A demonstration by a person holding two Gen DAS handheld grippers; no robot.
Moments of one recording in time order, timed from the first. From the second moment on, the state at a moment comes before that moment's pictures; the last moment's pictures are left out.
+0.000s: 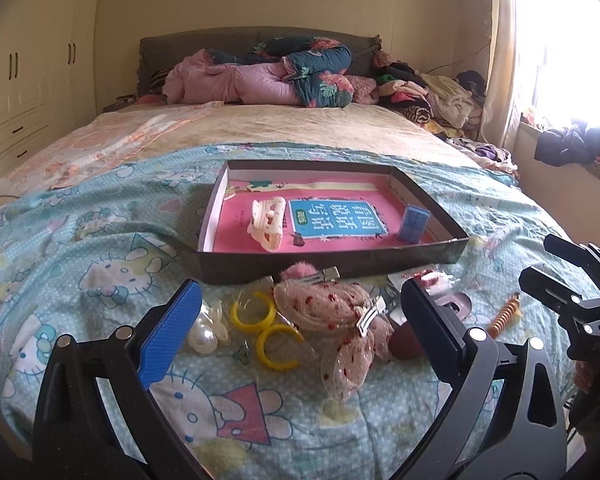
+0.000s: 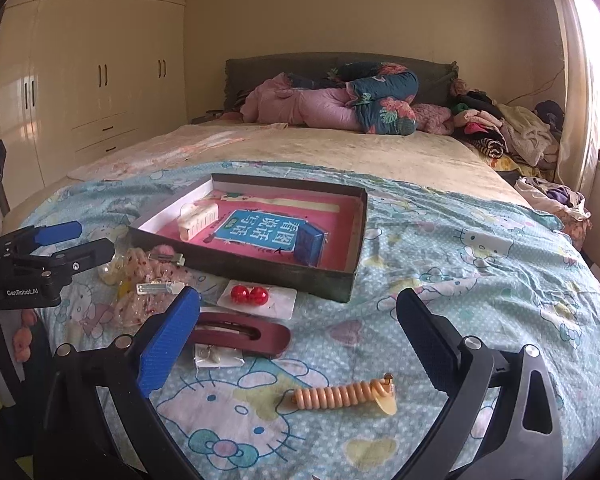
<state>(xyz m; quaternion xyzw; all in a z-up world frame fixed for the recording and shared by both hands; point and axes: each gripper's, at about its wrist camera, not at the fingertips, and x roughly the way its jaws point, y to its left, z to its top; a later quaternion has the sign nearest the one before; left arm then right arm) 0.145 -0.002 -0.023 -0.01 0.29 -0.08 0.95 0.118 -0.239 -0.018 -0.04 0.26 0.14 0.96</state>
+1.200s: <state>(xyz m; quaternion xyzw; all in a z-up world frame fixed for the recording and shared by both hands) 0.182 -0.036 -0.080 -0.02 0.39 -0.14 0.91 0.136 -0.275 -0.099 -0.06 0.36 0.09 0.93</state>
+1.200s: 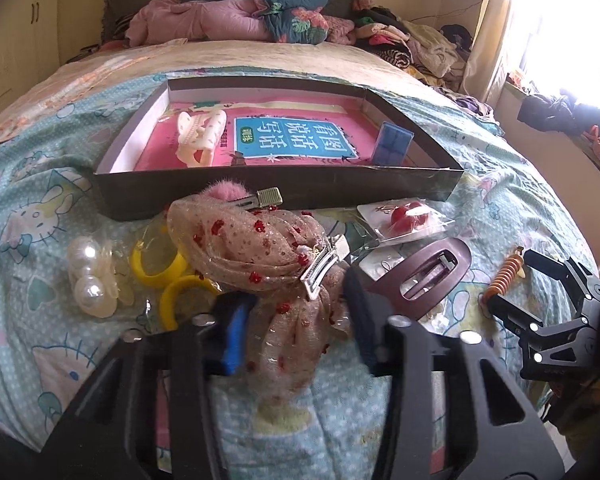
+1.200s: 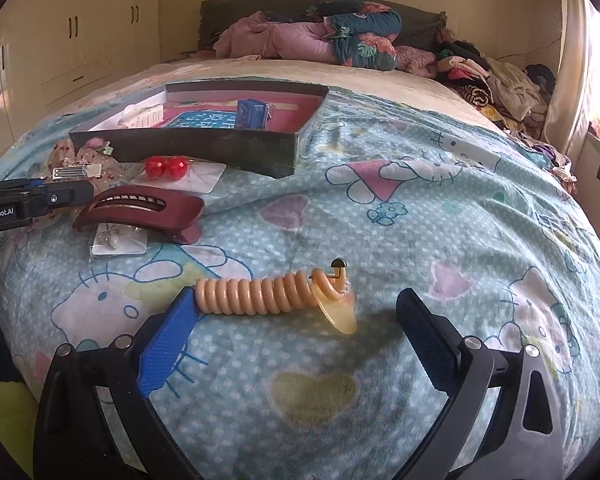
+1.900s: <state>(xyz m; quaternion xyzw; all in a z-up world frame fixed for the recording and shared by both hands) 0.155 -0.041 -0.053 -0.01 0.36 -0.17 0.92 0.142 -0.277 -0.089 -0.04 0.36 0.13 0.92</state>
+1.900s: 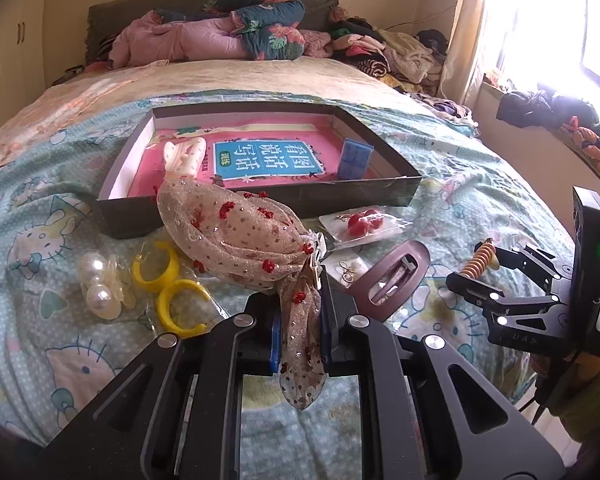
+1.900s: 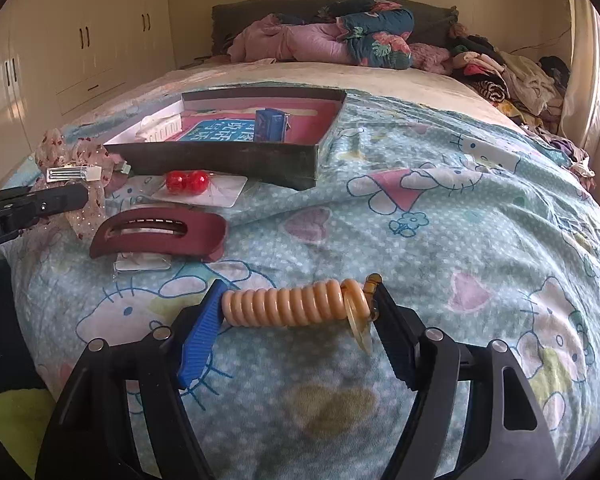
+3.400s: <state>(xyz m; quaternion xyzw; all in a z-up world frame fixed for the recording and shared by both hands) 0.228 -0.028 -0.016 0.00 0.34 -0.15 0.93 0.181 -0.246 0.001 -0.03 0.29 0.14 0.95</state>
